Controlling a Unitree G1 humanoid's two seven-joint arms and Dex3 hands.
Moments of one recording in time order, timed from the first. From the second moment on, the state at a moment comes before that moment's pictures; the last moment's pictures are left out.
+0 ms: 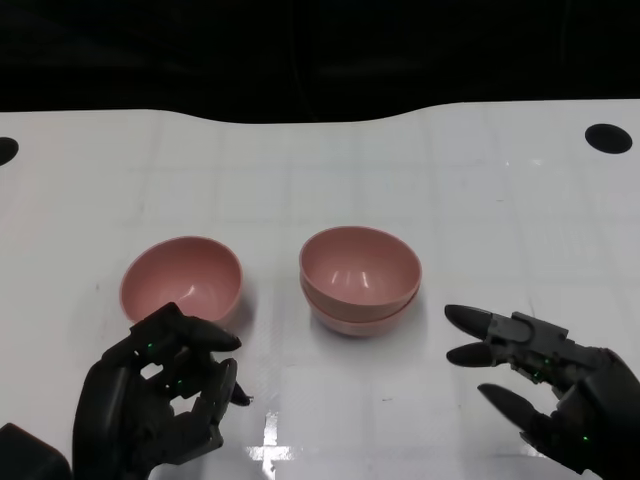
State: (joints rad) left arm 0.16 -0.07 0.06 0.08 -0.27 -0.32 -0.29; right arm 0.20 -0.20 0.13 -0.05 0.13 -0.44 0.23
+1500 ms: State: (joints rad) left arm -0.20 0.38 -0.26 0.18 0.92 -0.06 -0.05; right arm 0.20 -0.06 0.08 -0.06 0.07 -0.27 0.16
